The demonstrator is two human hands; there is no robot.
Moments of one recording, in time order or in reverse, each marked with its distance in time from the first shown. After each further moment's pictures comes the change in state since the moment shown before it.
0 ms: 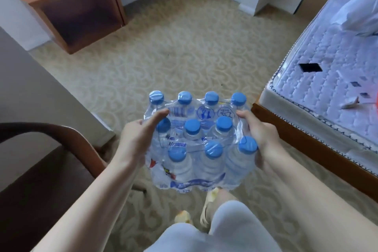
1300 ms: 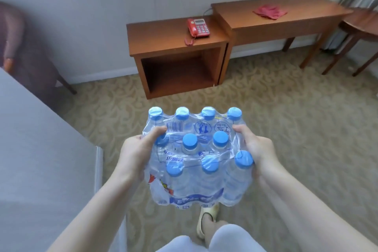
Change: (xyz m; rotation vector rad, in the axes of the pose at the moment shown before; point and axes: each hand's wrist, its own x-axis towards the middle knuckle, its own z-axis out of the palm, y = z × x) left_hand 0.779 0.394 -0.191 -0.393 0.483 -0.161; right_hand 0.512 -0.412 0.813 -0.340 -0.483 -0.023
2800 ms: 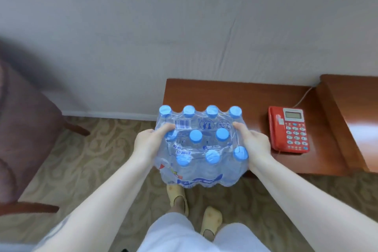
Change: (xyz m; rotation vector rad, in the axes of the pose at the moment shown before) left_hand 0.794 0.453 0.033 0.001 0.281 -0.122; right_hand 0.642 -0.420 0.608 -0.372 -0.178 -0.088
